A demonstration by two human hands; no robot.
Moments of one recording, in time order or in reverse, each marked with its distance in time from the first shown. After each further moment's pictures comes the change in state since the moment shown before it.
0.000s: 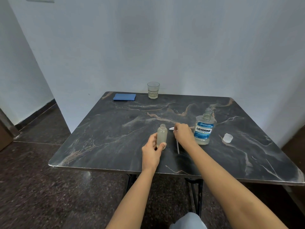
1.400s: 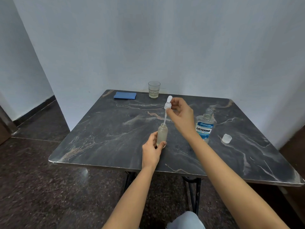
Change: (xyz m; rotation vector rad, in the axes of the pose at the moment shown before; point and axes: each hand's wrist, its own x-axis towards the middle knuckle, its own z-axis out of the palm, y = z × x) left_hand 0.000 0.001 -0.001 0.009 0.003 -0.002; right_hand -0.043 -0.061 -0.077 0.922 0.273 -0.331
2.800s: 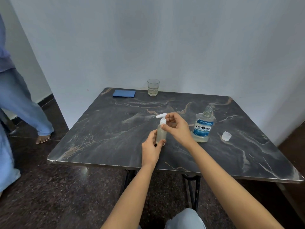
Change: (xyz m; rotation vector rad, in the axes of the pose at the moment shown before) left_hand 0.000 -0.002 0.000 -0.018 0.000 0.029; right_hand -0.028 0.049 0.000 -0.043 -0.207 0.151
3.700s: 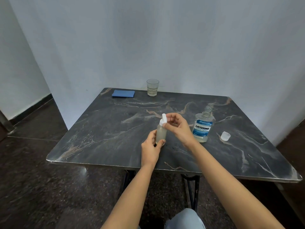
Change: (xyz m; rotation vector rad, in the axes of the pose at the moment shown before) left_hand 0.000 0.000 0.000 0.013 -0.002 -0.007; right_hand 0.002 0.004 -0.005 0.222 -0.049 0.081
